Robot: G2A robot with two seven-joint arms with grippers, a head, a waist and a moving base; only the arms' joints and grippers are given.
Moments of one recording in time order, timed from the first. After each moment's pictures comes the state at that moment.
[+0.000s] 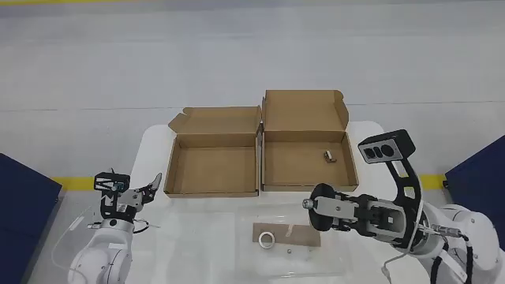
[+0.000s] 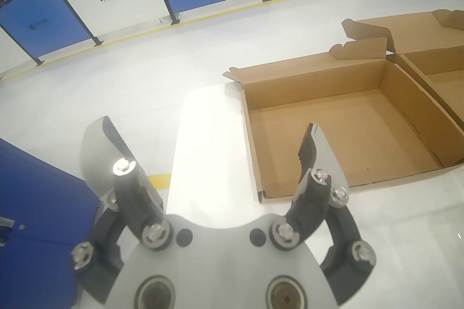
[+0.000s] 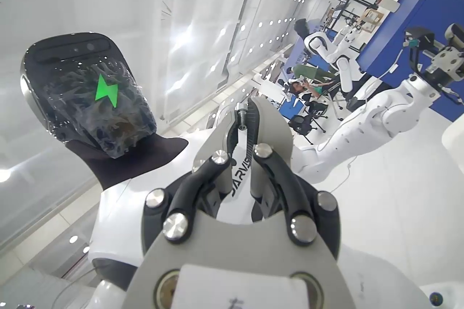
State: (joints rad) left arm 1.73 -1.15 -1.60 -1.80 1.33 0.00 0.00; right arm -1.57 -0.90 1.52 -2.35 0.85 -0.09 0.84
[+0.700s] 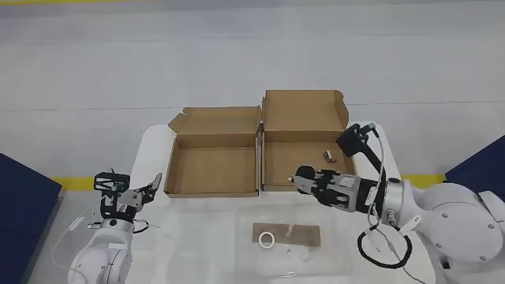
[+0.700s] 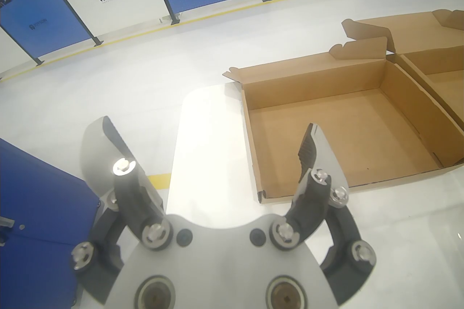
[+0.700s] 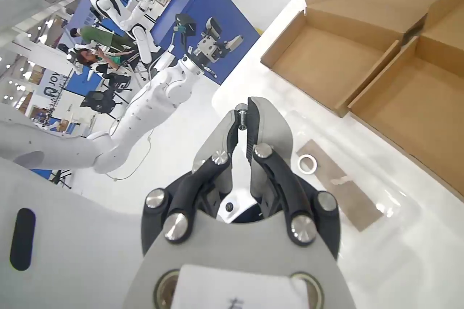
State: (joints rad) left arm 1.73 -1.15 -1.60 -1.80 1.33 0.00 0.00; right arm -1.39 -0.86 1.49 -2.35 -0.06 0.13 0.99
